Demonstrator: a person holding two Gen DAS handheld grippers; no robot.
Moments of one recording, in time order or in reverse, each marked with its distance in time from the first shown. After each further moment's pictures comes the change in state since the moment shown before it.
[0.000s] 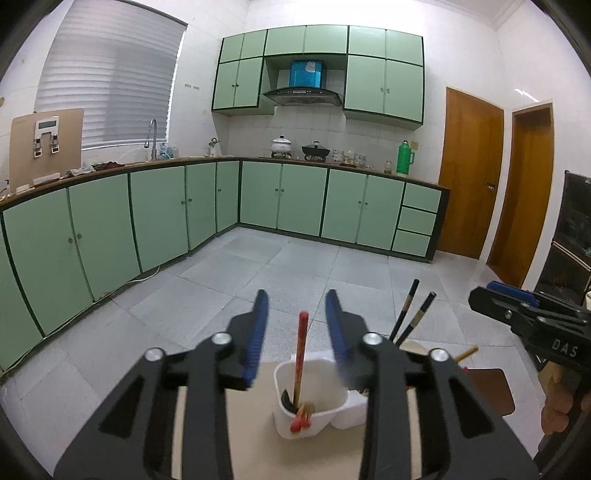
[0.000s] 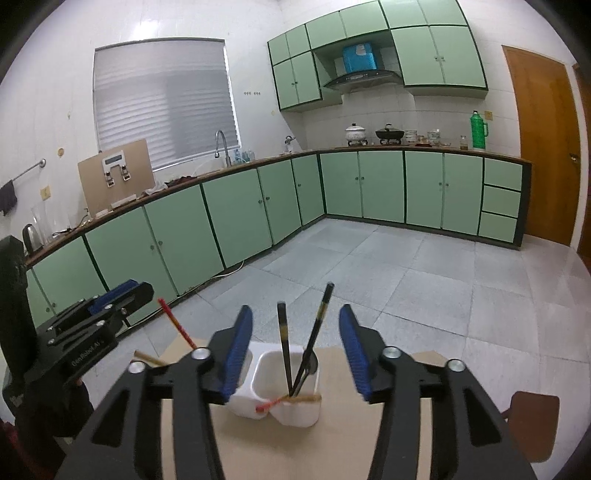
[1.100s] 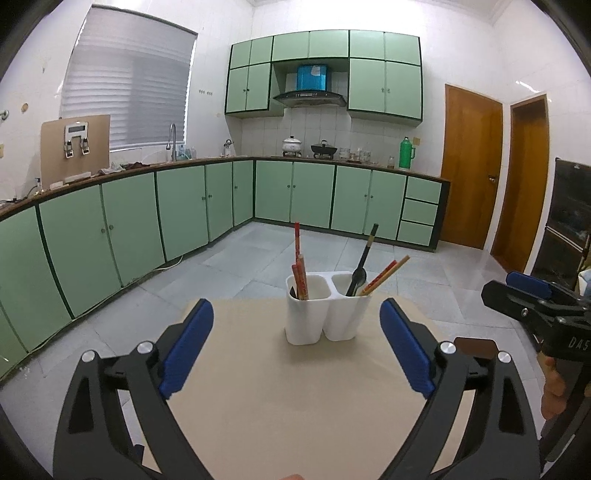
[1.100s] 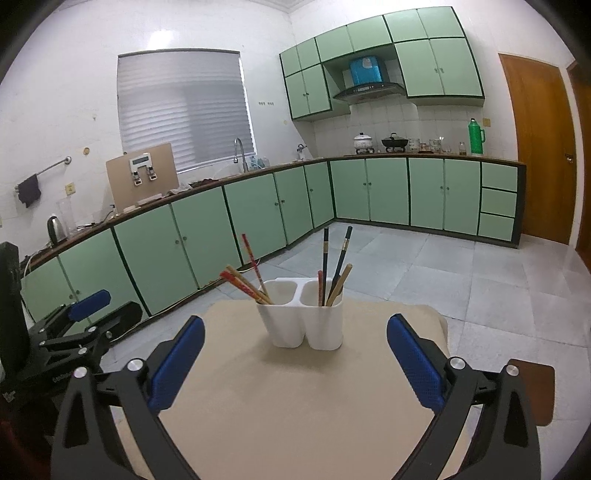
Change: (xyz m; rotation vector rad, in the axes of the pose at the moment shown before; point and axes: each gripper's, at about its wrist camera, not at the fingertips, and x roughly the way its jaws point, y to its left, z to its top) left arm -0.178 -0.017 -0.068 0.022 0.000 0.055; right arm -0.146 0.046 -0.078 -0.028 -0.039 0.037
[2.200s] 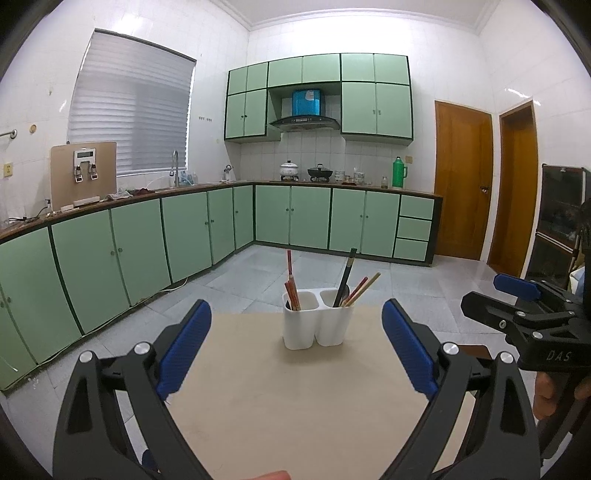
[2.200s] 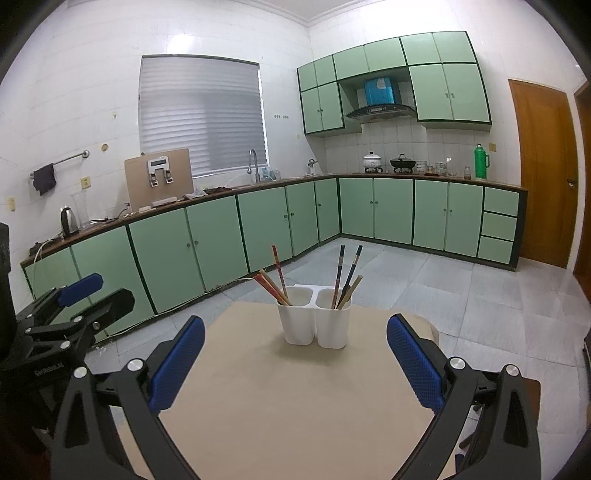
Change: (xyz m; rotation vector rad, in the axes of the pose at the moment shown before) left arm -0.086 -0.014 0.003 0.025 -0.088 0.003; right arm -0.063 0.028 -0.004 -0.062 -0.051 0.008
